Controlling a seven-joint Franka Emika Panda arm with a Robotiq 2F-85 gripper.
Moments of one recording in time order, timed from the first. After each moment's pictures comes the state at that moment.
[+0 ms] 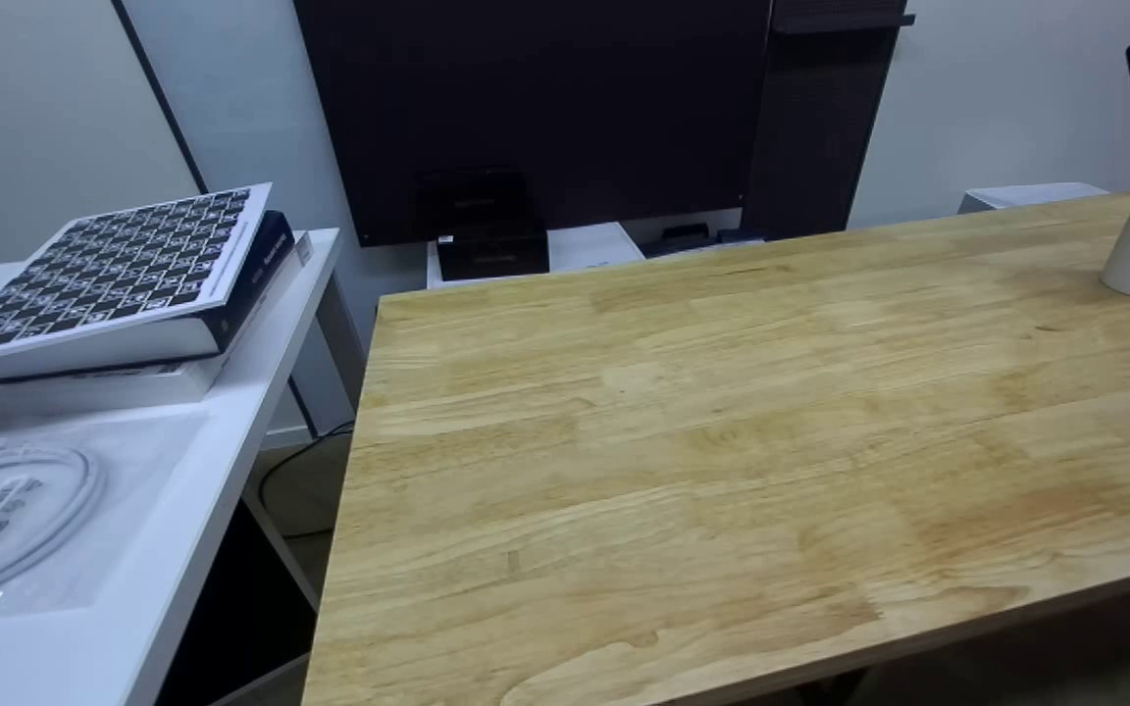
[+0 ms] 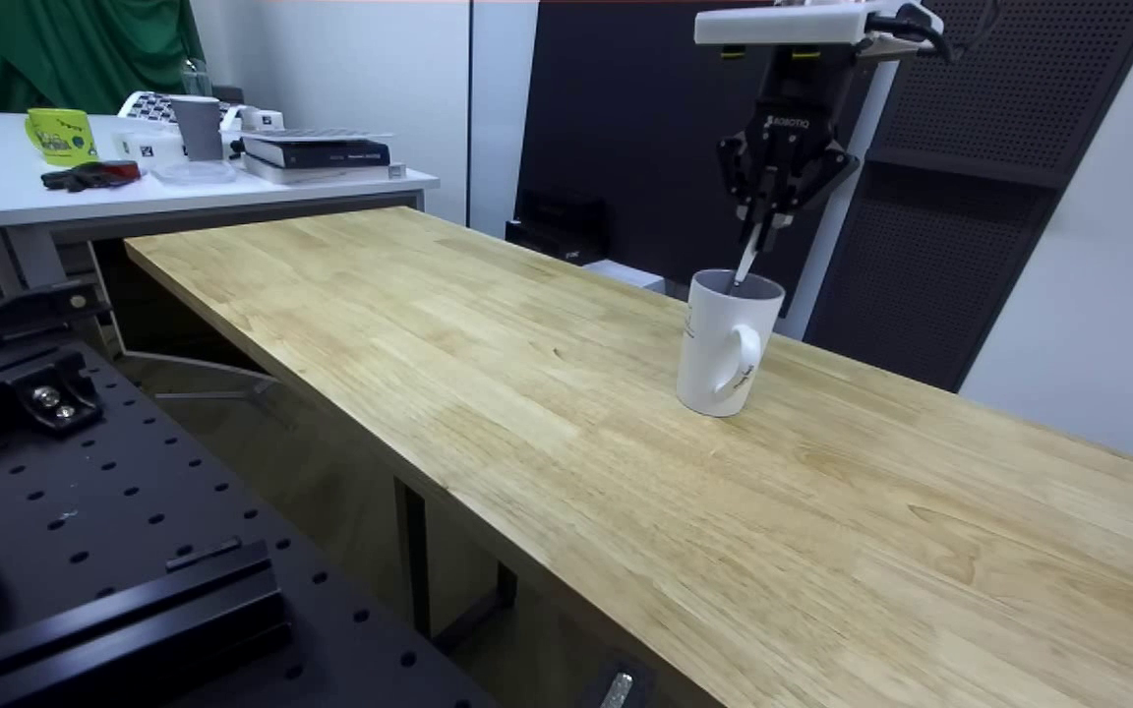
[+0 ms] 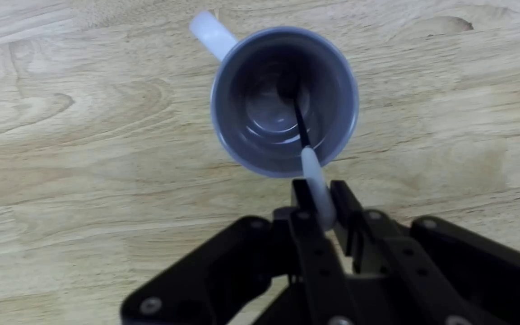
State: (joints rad) arm -0.15 0.58 -0.14 -1.76 0.05 2.23 -0.06
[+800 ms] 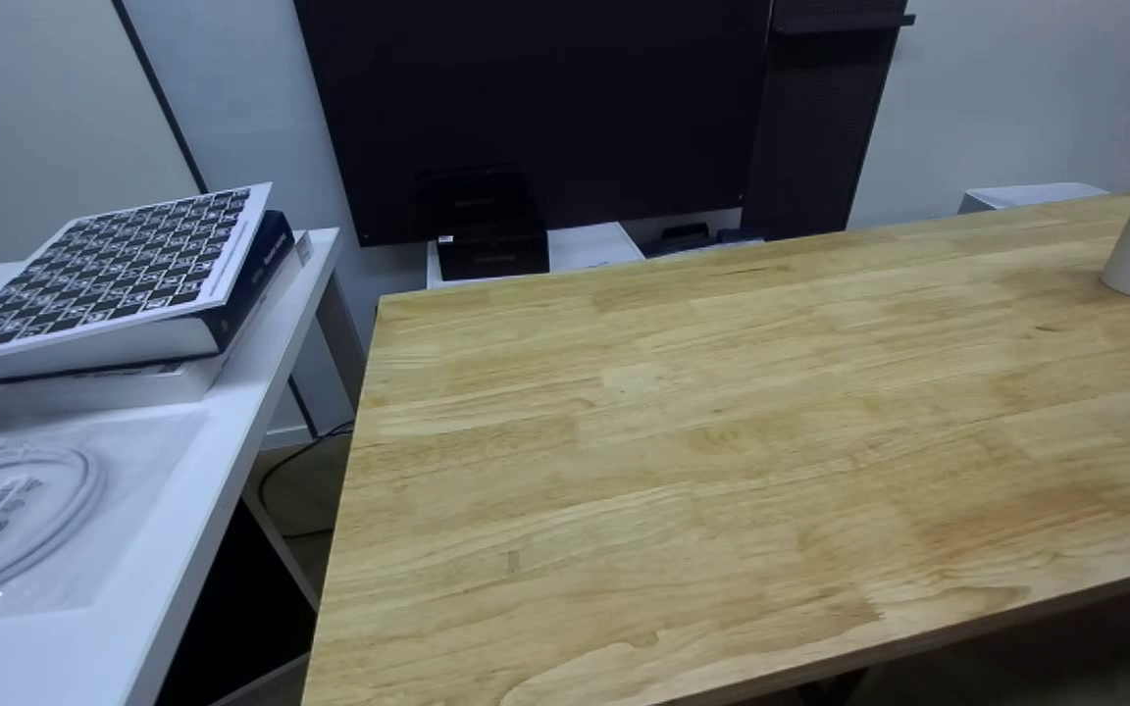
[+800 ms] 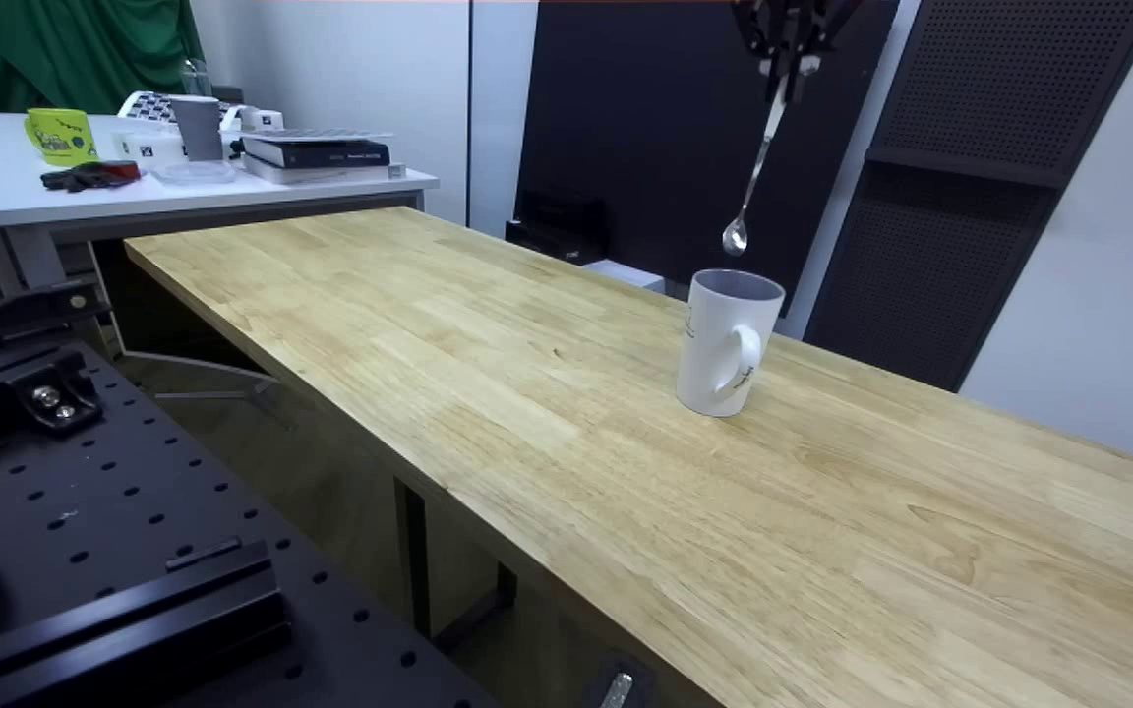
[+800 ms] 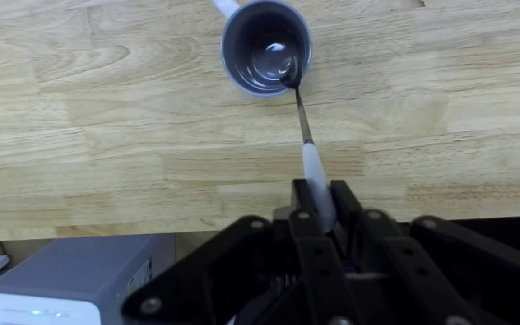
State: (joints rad) arm -0.08 0.46 -0.14 -1.60 -0.06 2.00 0.03
